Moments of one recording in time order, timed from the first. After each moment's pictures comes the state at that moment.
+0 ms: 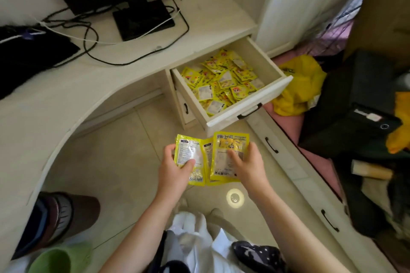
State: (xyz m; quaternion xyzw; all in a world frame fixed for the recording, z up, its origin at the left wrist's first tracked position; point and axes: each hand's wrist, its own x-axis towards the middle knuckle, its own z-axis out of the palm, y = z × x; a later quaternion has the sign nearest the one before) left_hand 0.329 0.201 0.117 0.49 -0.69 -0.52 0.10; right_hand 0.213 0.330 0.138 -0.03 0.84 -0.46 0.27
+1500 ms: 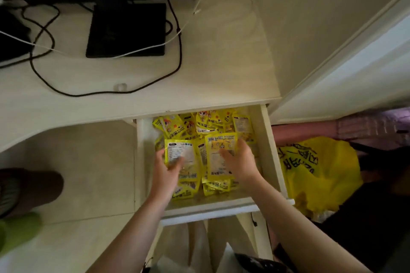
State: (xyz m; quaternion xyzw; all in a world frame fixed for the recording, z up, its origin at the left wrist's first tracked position) left_hand -0.041 0.091 0.032 0.67 -0.54 -0.50 0.11; right_hand -0.220 0.150 0.031 -0.18 0.82 -0.28 0.46
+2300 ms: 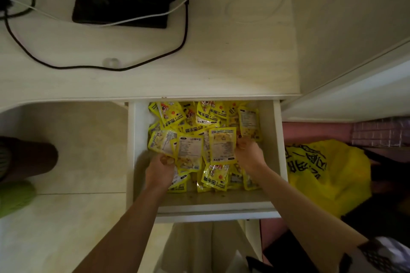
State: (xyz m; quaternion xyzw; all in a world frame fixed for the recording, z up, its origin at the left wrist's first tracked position) left_hand -0.036 0.090 -0.049 0.75 -0.47 -0.45 -0.02; right_hand -0.263 0.139 -0.029 -0.25 0.82 -0.15 0.49
